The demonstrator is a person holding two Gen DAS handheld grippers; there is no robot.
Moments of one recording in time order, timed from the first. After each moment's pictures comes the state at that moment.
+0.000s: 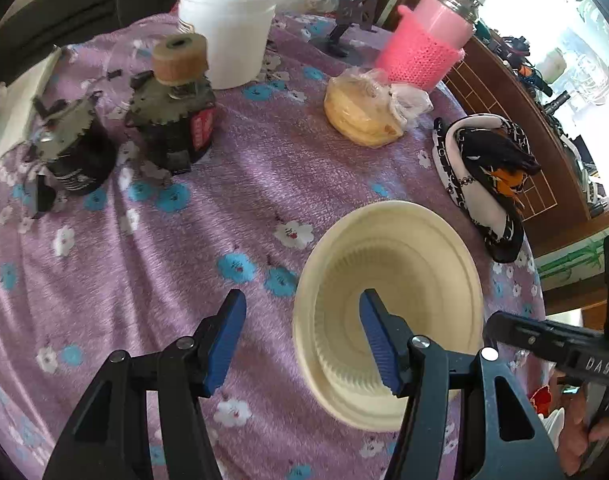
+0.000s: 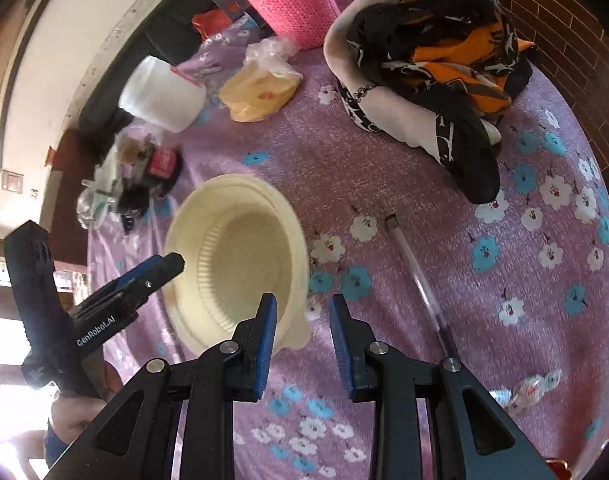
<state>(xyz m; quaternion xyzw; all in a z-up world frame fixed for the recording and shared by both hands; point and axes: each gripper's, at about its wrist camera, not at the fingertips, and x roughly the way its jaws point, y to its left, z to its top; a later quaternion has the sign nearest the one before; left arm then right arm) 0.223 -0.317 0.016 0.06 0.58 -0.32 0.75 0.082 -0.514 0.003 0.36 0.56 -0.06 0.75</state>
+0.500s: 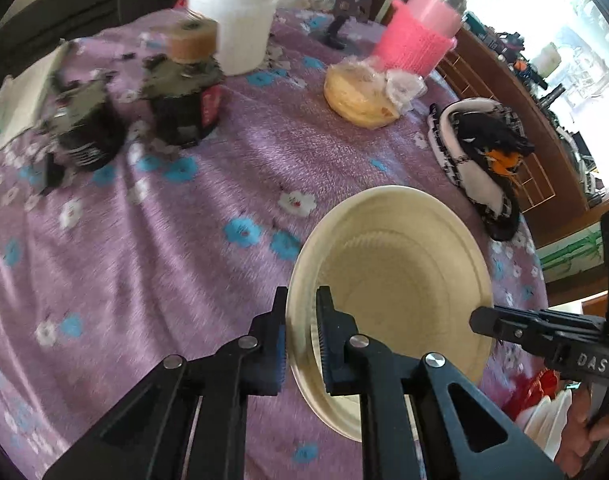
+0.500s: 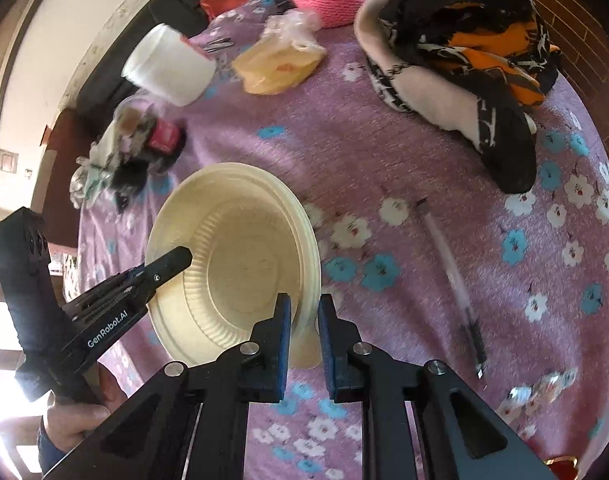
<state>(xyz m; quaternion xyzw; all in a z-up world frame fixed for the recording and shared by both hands) 0.198 -0.291 0.021 0.07 0.57 -0.32 0.75 0.091 -0.482 0.000 0.33 0.57 -0.05 0.75</state>
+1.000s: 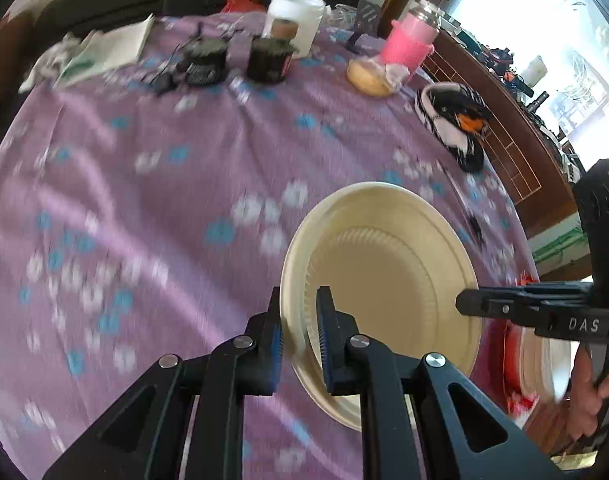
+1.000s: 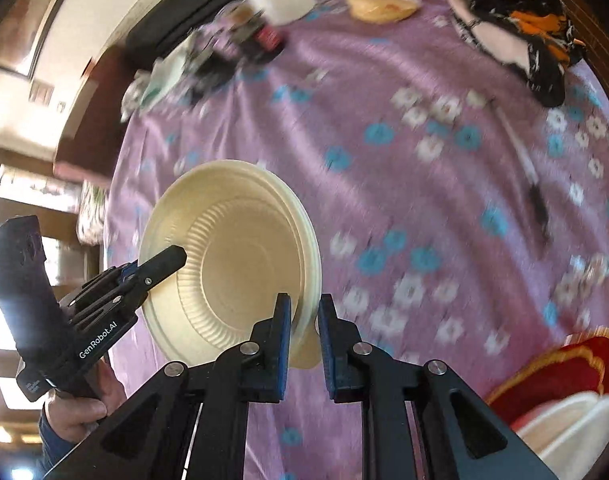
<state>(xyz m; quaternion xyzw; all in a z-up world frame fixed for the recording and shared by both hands) 0.077 -0.161 0.046 0.04 0.56 -0.29 0.78 0.014 -0.373 0.024 0.28 0.60 0.04 0.75</state>
